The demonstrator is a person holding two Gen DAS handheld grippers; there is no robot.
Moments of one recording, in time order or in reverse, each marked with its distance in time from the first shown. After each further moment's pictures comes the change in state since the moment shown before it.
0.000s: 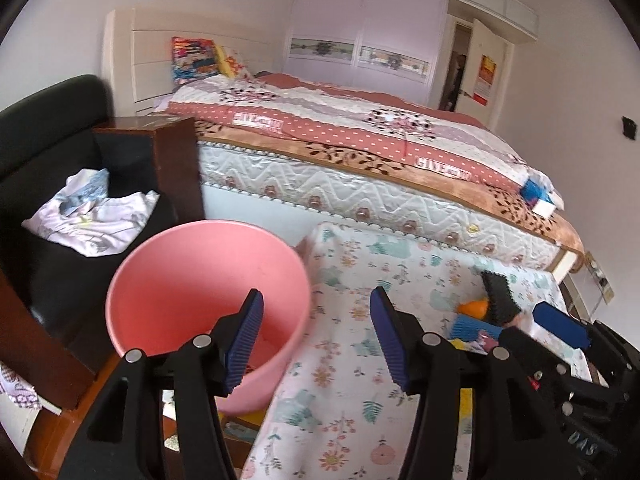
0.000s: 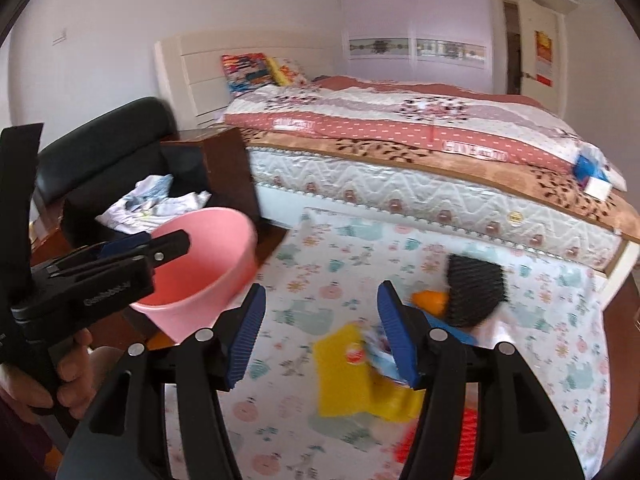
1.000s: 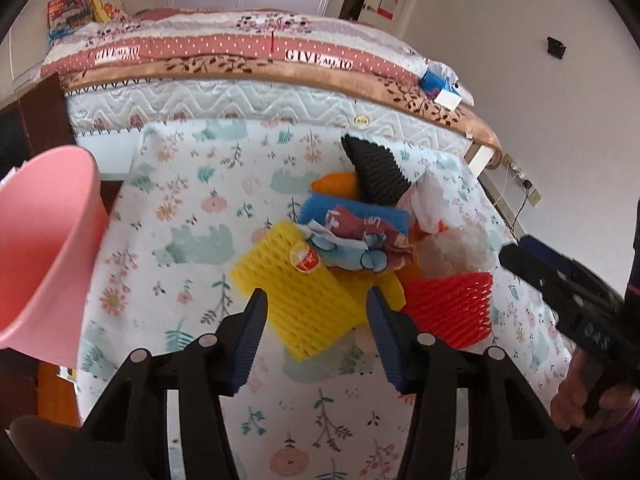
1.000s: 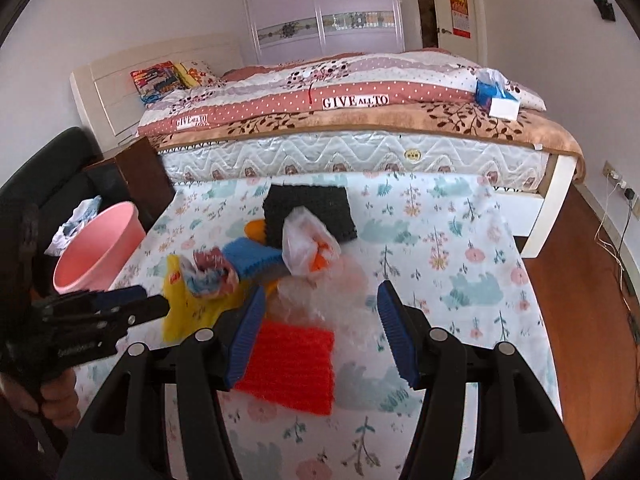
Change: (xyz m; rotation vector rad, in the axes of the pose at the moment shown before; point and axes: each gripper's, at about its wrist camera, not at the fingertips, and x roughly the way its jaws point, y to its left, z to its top) left arm 0.065 -0.113 -0.069 0.159 0.312 -0.333; right arm -0.038 -0.132 -0.071 0.210 0.060 -0.169
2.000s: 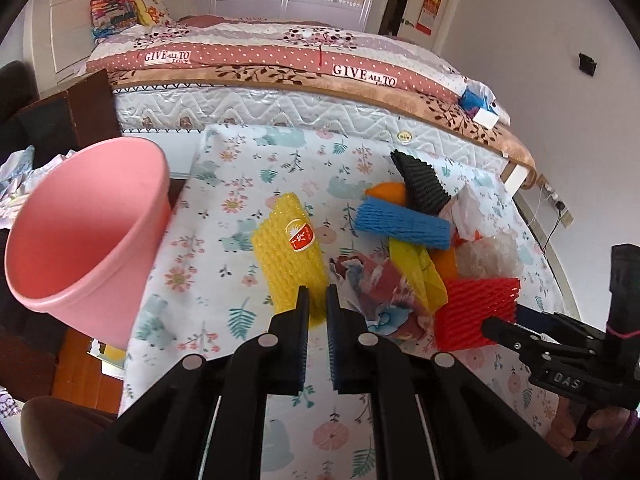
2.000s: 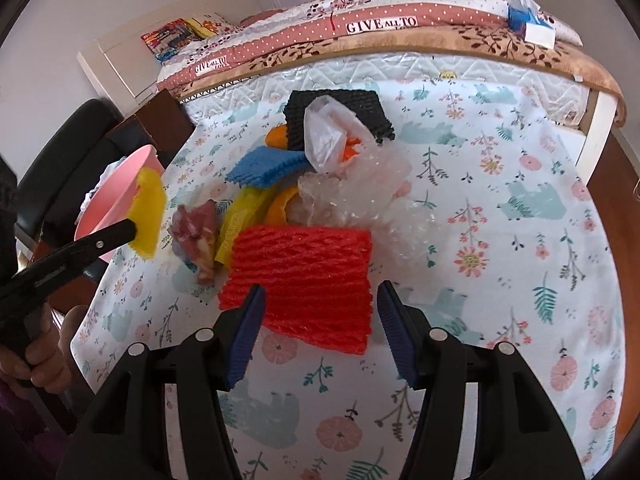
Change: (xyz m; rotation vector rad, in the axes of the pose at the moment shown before) left arm -0.036 0.019 -0.015 -0.065 -0.064 0.141; right arm 0.036 0.001 -0.034 0.047 0.237 0.148
